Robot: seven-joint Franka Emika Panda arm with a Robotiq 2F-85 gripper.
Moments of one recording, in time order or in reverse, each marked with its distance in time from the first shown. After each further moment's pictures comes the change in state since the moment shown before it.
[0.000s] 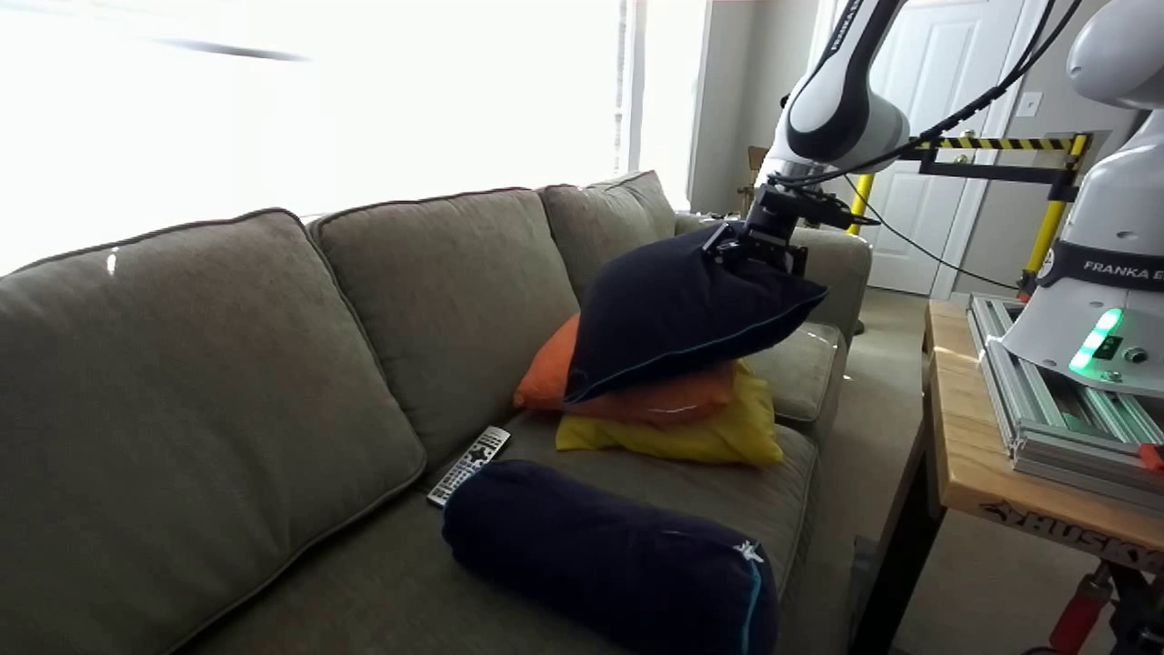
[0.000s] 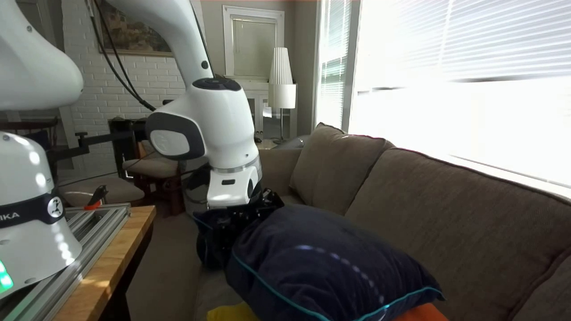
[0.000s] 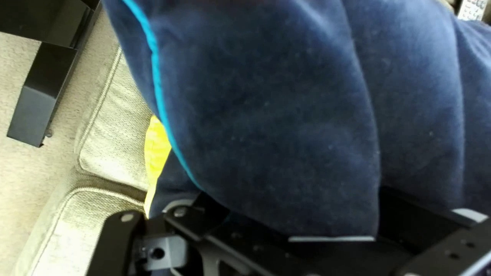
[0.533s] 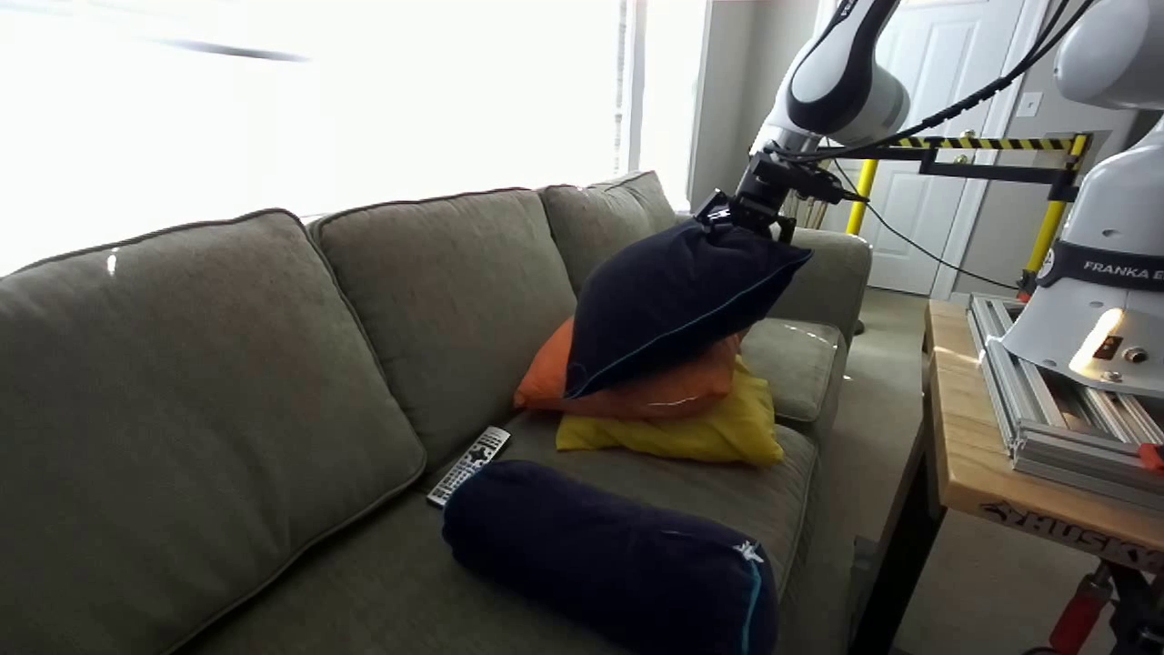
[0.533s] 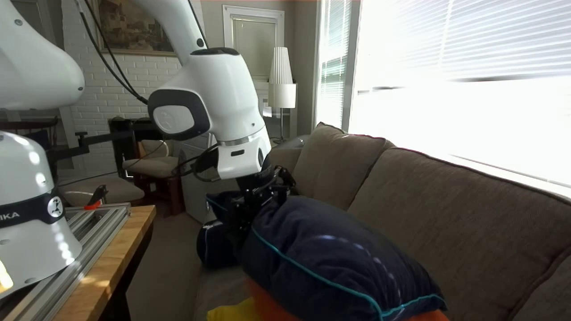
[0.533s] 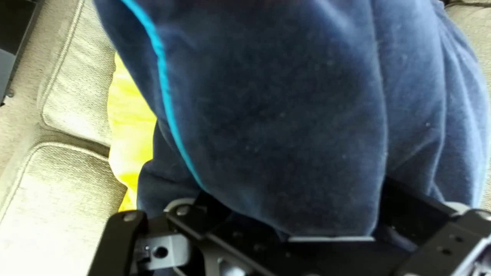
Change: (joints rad) arm -0.219 -0.105 0.240 0.000 0.000 0.000 0.000
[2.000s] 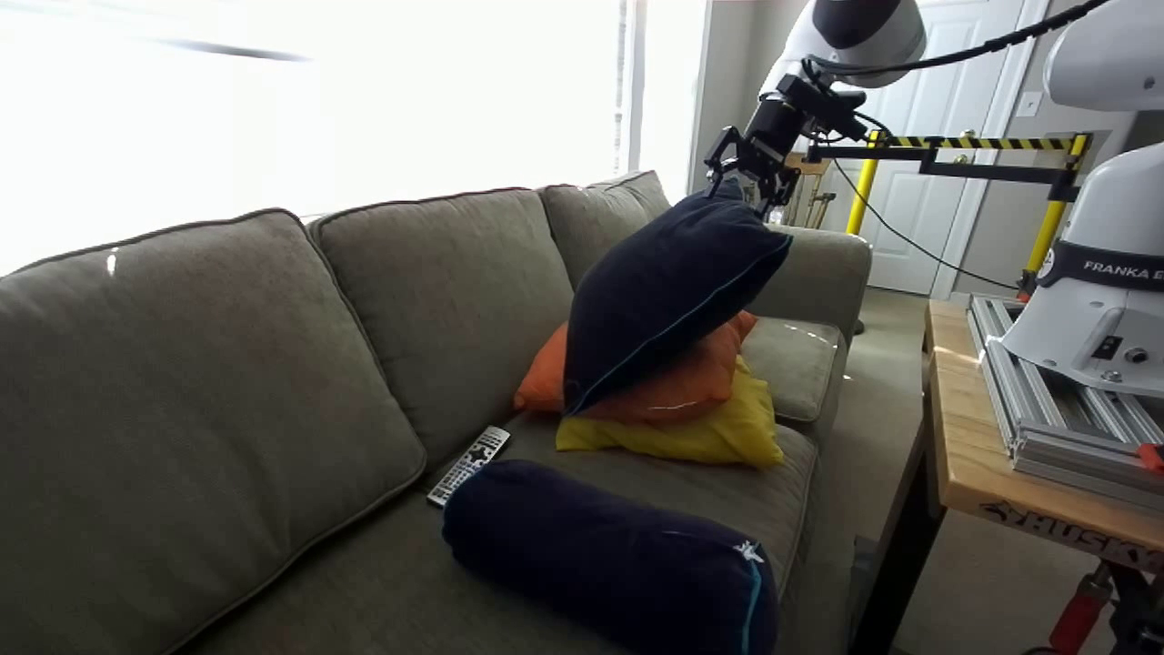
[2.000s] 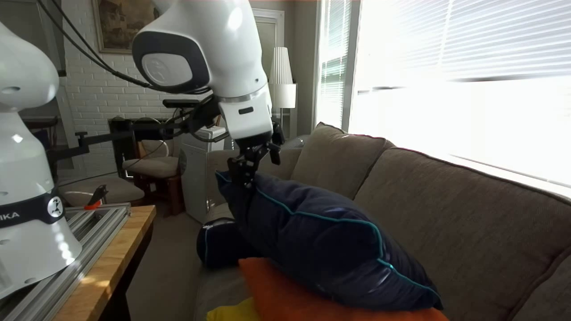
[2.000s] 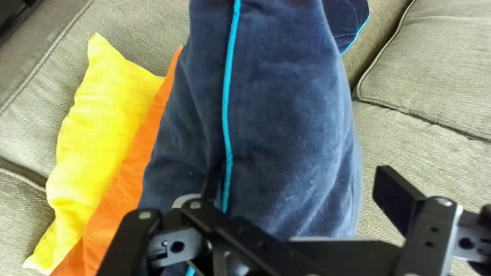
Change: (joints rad) arm -0.998 0.187 0.926 0.004 -0.099 -0.368 -0.134
